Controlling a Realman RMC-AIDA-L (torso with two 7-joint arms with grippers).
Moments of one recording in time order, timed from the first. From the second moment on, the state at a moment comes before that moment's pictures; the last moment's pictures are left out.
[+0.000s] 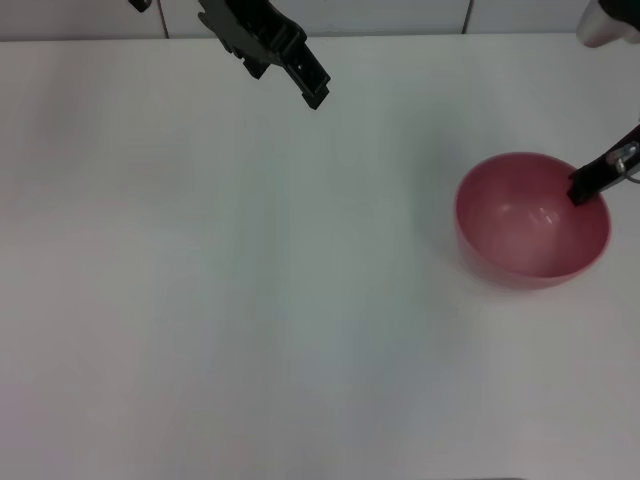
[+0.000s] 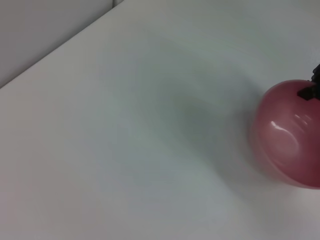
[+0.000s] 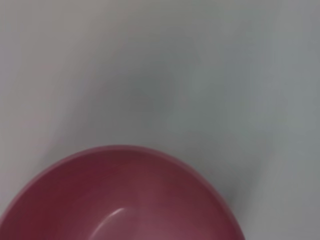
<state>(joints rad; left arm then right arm) -1.29 -1.99 0.97 0.80 -0.41 -1.63 0.52 0.99 1.91 -0.86 -0.33 0.19 1.11 -0.69</state>
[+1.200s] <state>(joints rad) -1.27 -1.99 0.97 0.80 -0.41 -1.62 0.53 1.00 1.91 -0.85 -0.34 0.19 1.12 -0.70</state>
